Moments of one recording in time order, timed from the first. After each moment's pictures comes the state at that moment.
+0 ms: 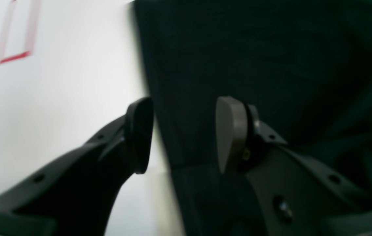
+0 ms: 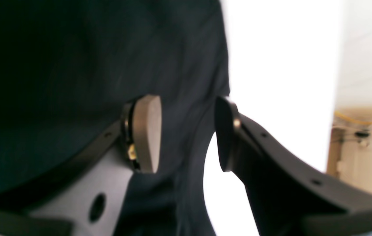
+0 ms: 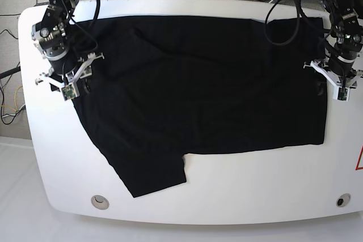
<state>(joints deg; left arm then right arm) 9.9 -17.9 -29.9 98.9 -8.9 -29.4 36.0 -9.1 8.2 26.7 108.8 2.2 39.3 -43.4</state>
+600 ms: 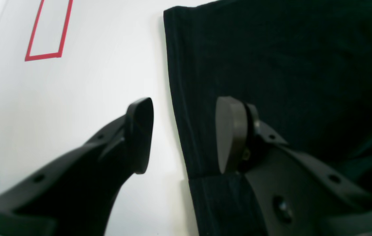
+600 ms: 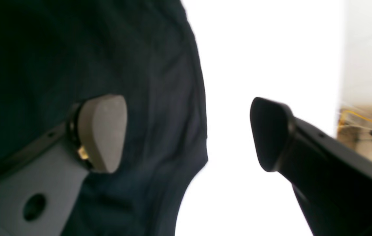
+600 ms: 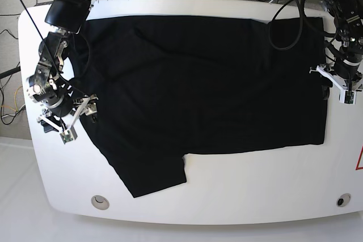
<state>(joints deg) 8.9 -18.1 -32.0 97.7 -8.9 -29.4 35.5 11.7 14.3 22.0 83.8 2.2 39.9 -46.0</state>
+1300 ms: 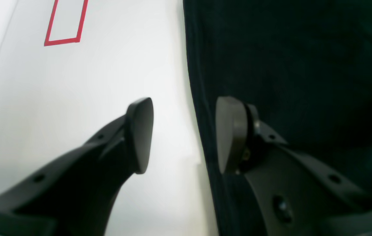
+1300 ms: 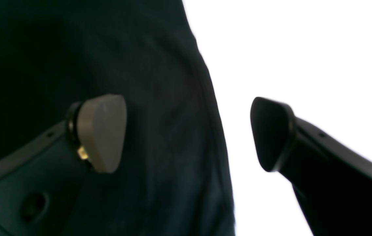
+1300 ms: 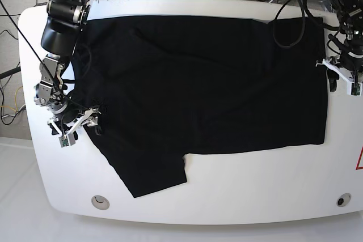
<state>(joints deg) 12.0 -17.5 -37.2 98.4 -7.3 -29.9 34.7 21.9 17.9 19.0 50.0 1.3 39.1 -17.5</state>
